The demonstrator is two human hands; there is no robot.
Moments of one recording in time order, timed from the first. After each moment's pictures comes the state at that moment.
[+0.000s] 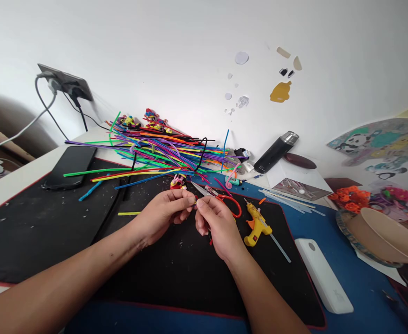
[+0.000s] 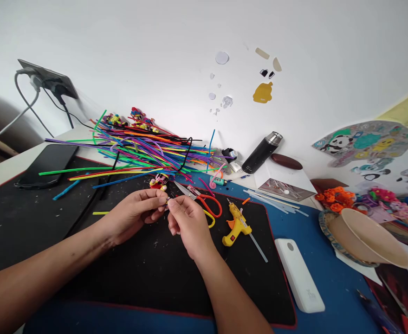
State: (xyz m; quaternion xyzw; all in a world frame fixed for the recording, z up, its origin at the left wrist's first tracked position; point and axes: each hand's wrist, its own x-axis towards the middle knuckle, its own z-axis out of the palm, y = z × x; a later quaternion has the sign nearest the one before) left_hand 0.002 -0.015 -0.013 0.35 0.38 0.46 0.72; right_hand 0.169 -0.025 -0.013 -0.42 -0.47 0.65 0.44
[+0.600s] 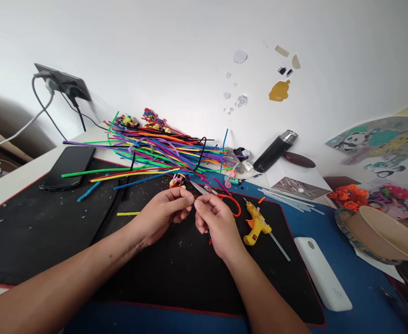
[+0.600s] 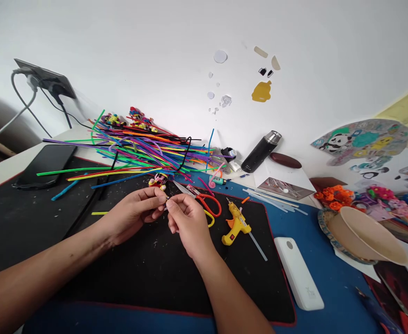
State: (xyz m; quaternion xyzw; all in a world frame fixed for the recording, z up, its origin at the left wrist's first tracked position) left_hand 0.004 -0.015 -0.011 0.33 0.39 0.46 0.72; right_hand 0.167 -0.024 -0.012 -0.42 -0.46 0.64 0.46
